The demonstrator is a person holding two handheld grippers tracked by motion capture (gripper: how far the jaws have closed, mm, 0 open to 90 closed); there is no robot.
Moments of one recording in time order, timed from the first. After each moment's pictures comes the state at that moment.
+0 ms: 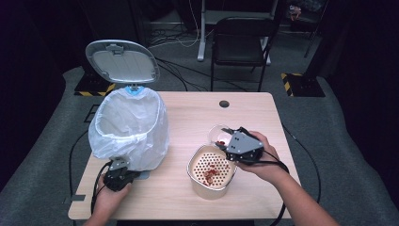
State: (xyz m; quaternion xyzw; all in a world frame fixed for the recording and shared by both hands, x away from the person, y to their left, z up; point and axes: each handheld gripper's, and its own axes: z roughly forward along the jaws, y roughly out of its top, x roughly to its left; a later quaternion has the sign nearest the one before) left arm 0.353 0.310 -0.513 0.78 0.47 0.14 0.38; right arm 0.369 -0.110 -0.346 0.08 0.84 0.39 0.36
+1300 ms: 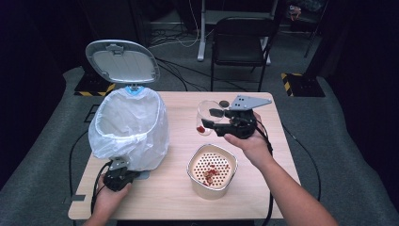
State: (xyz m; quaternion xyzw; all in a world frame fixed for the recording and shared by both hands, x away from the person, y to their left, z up) left arm 0.354 0.310 -0.513 0.78 0.47 0.14 0.38; right arm 0.413 -0.092 -0.294 0.23 0.78 0.56 0.14
